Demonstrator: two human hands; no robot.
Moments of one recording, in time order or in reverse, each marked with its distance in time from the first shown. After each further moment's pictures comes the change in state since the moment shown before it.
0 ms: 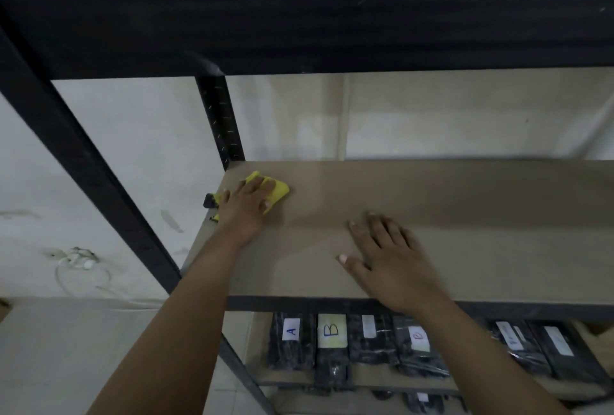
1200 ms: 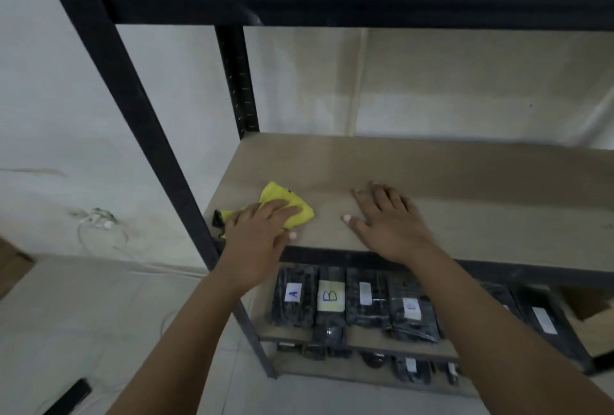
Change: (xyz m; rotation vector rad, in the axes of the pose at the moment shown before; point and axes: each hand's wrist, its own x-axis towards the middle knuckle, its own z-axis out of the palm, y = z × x) left_hand -0.148 0.020 0.008 0.042 0.093 0.166; right_hand 0.001 0.004 0.004 -0.070 -0.037 -0.007
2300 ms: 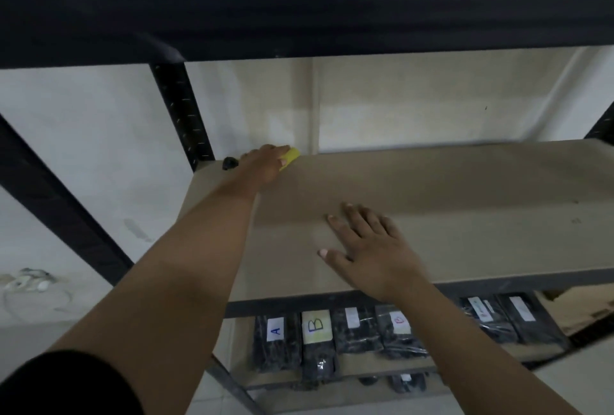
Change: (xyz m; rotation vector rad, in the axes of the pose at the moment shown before) left_hand 0.263 -0.010 0.025 0.058 -0.327 0.024; right_hand 0.003 -0.001 -0.002 0.041 0.033 0.023
